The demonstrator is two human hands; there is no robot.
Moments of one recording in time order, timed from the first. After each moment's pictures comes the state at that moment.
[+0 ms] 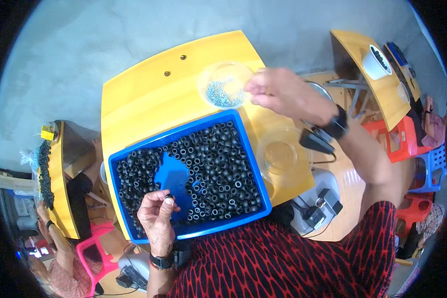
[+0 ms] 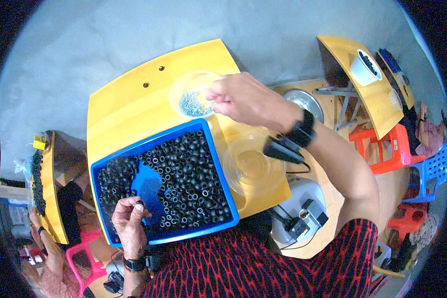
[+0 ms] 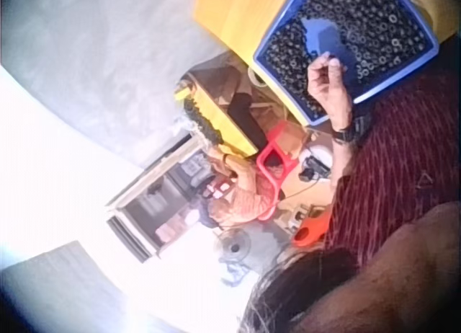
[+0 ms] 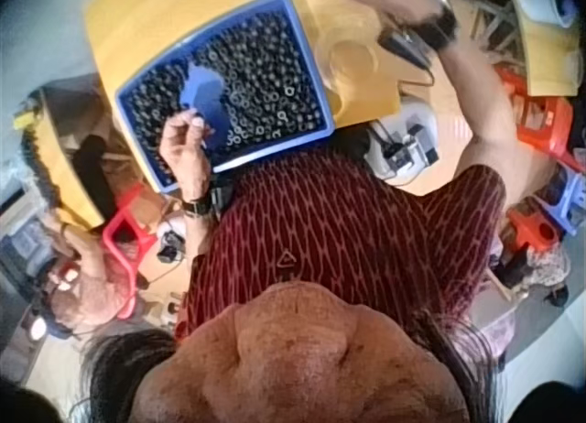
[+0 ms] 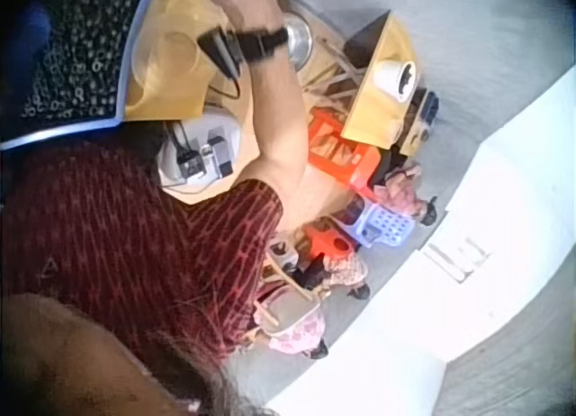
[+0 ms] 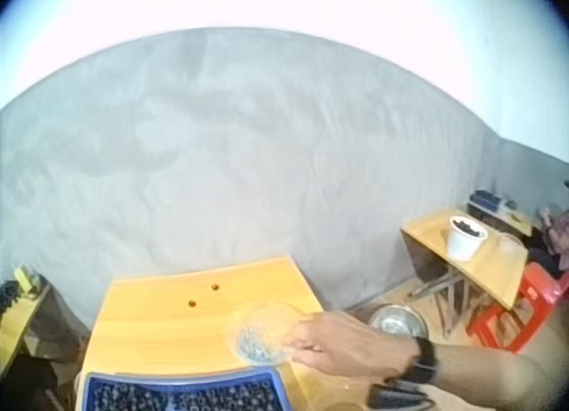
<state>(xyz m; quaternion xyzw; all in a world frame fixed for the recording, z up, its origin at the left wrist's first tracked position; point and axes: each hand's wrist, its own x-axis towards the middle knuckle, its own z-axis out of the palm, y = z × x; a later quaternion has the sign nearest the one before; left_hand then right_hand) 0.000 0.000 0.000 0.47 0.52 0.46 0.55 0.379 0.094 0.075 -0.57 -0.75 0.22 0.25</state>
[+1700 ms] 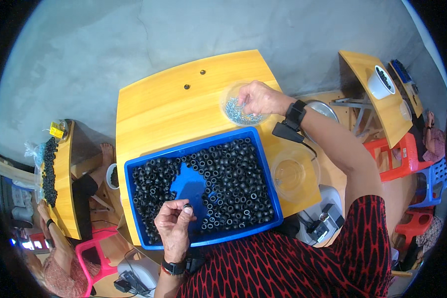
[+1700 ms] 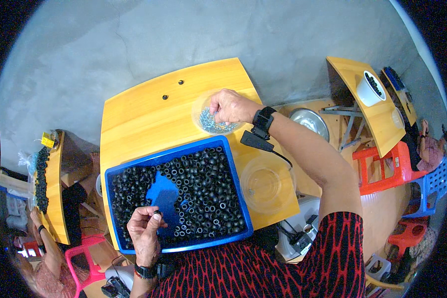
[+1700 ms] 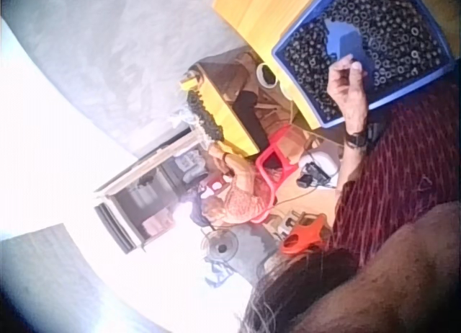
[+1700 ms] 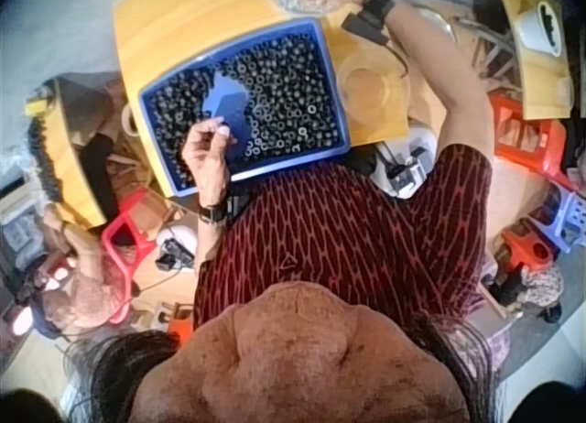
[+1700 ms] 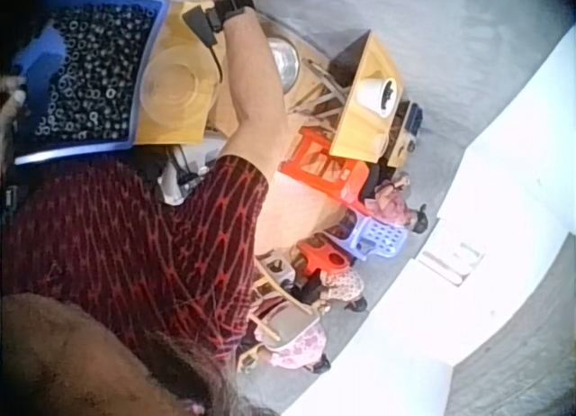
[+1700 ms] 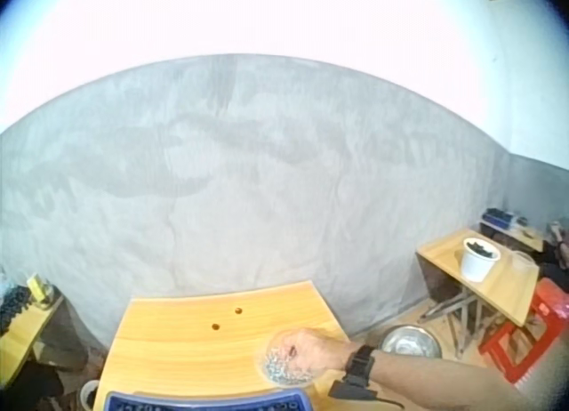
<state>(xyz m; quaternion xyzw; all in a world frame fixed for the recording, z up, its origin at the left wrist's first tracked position) -0.002 -0.001 0.005 0.45 0.52 0.46 0.56 0.353 0.187 0.024 -0.59 -0.67 0.39 0.21</state>
